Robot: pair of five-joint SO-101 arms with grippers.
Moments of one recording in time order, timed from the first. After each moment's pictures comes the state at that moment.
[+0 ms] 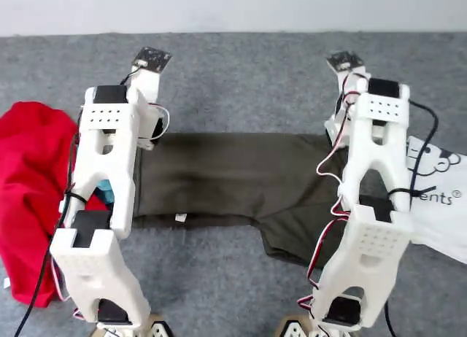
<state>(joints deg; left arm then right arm) -2.6 21.2 -11.6 78.9 -12.8 7.4 32.6 -28.8 81.6 24.7</state>
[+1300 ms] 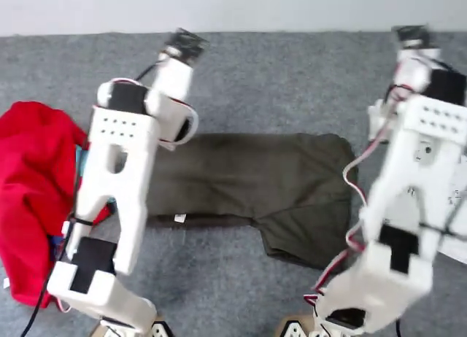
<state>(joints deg) 10.5 5.5 -11.6 88.7 -13.1 16.9 6.4 -30.7 100.5 16.2</state>
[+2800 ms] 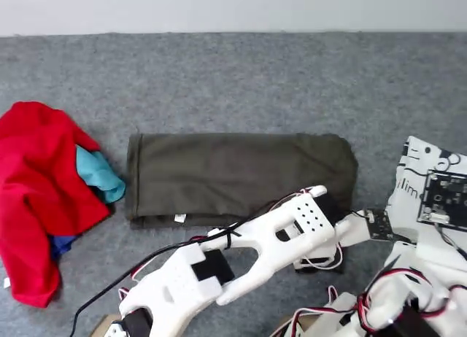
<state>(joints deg) 56.9 39.7 -18.2 85.8 -18.3 45.1 -72.2 20.9 100.6 31.9</state>
